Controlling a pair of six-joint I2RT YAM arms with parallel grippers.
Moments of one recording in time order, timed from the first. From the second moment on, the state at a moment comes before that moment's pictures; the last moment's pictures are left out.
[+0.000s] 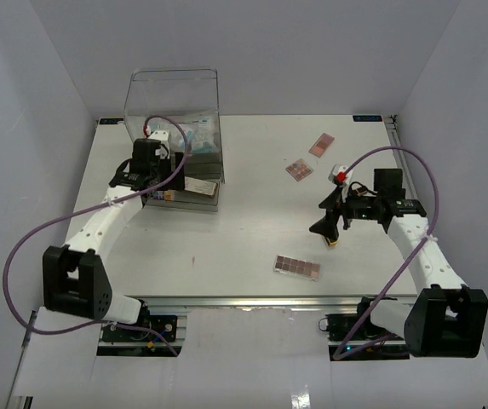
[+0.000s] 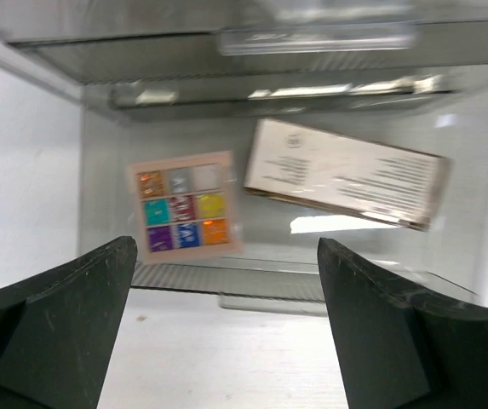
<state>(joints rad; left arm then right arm) -0.21 1.41 1.11 -0.41 -0.12 -0.10 0.04 1.15 0.84 -0.59 -1.03 -0.68</state>
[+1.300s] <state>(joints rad) -0.21 0.67 0.70 -0.21 0.19 -0.14 0.86 1.38 0.70 -0.53 -0.08 -0.46</state>
